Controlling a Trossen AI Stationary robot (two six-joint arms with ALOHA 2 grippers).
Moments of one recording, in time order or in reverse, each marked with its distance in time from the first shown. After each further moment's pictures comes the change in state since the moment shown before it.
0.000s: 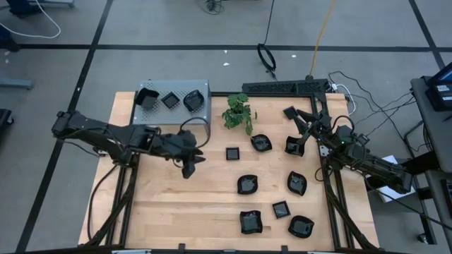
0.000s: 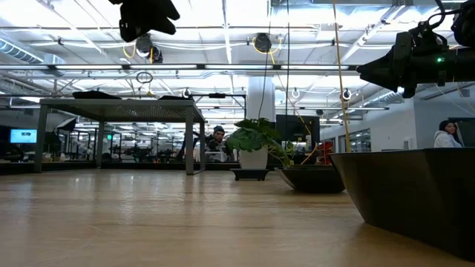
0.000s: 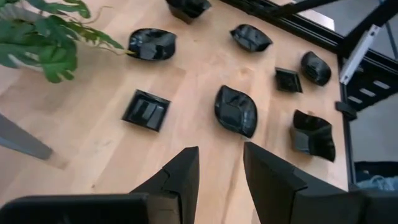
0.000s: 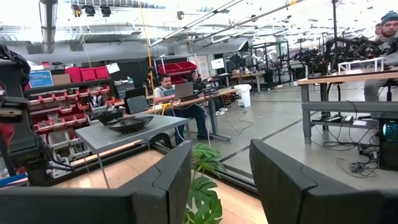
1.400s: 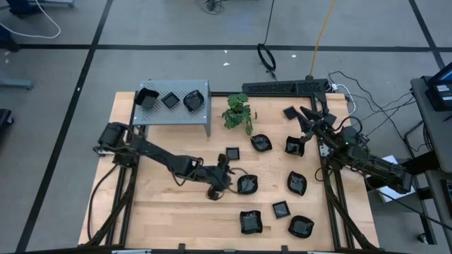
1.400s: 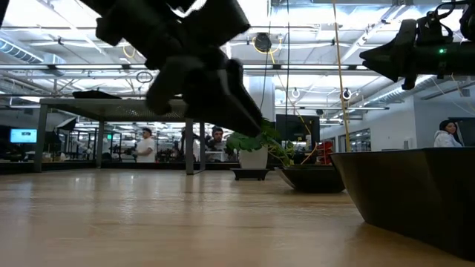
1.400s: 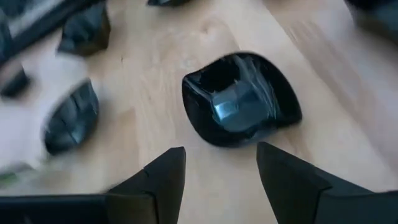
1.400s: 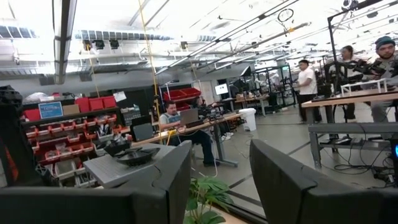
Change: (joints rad) left arm -0.057 0.642 0.000 0.636 -0.050 0.821; right arm 0.000 0.002 0.000 0.126 0.000 0.007
